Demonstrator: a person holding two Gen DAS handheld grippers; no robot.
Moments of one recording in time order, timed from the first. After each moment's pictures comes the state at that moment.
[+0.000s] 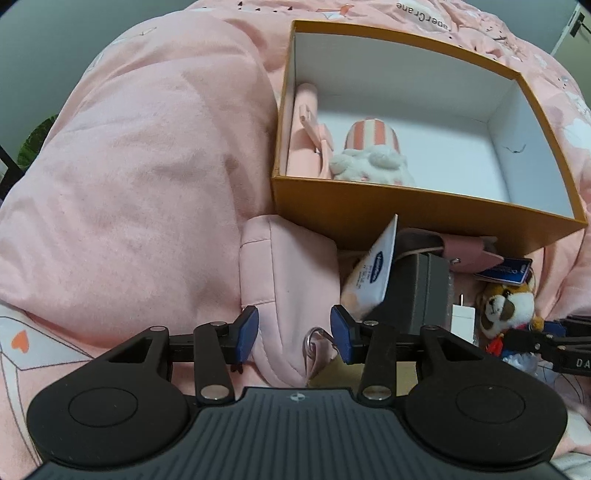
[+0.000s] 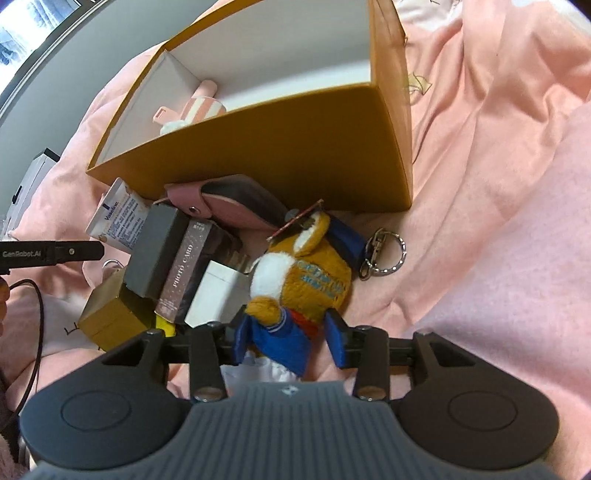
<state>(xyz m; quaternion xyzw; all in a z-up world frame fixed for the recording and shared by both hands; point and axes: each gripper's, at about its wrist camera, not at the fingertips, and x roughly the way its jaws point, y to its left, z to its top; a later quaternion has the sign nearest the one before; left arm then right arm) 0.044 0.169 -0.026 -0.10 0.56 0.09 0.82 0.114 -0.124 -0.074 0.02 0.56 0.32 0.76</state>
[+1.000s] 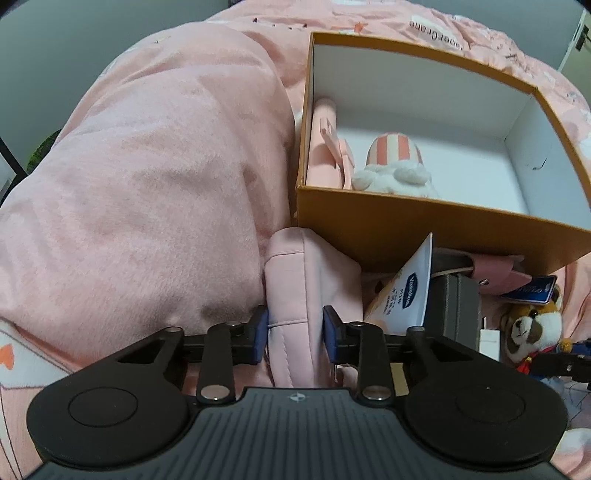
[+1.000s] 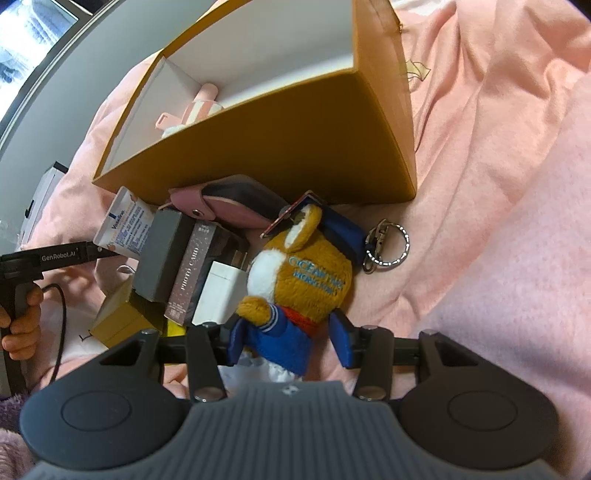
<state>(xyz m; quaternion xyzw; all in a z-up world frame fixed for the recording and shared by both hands) 0.041 0.175 -0.036 -0.09 0.52 0.12 0.84 0.115 -0.129 -0.077 0.06 0.57 0.33 0.75</state>
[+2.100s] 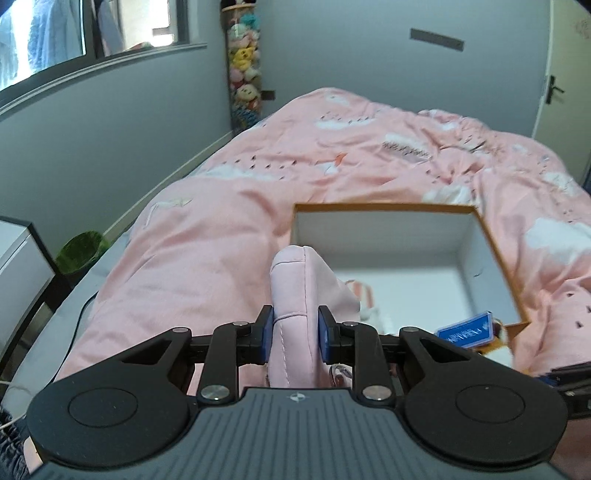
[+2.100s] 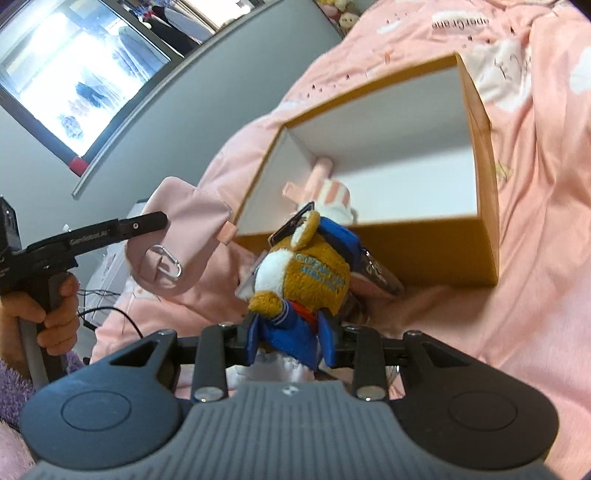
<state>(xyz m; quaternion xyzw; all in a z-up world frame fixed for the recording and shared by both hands) 0.020 0.145 0.095 -0.04 0.37 0.13 0.92 0.101 -0.131 0.006 0.12 0.47 0.45 0.75</state>
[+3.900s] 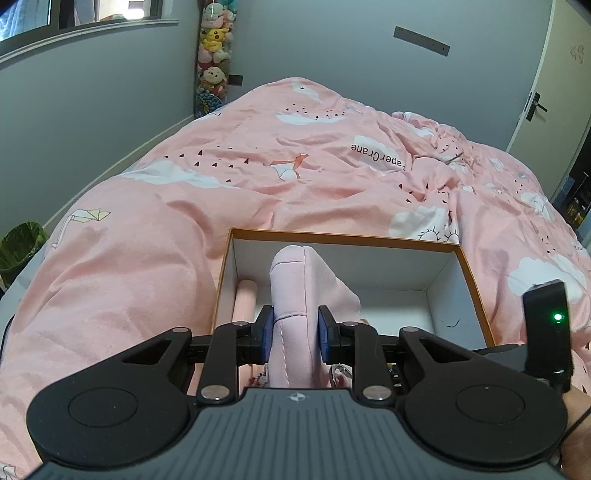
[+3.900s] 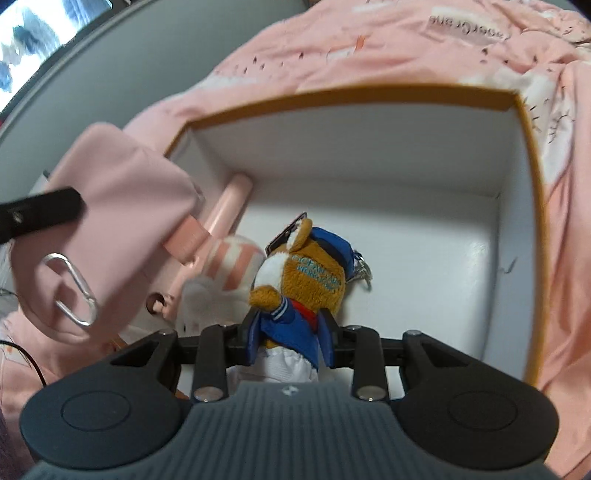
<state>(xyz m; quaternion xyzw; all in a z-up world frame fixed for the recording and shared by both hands) 0.123 0.155 0.070 -0.11 0.38 0.07 0.92 0.229 -0.025 -0.030 -0.02 0.51 0.36 0.78</state>
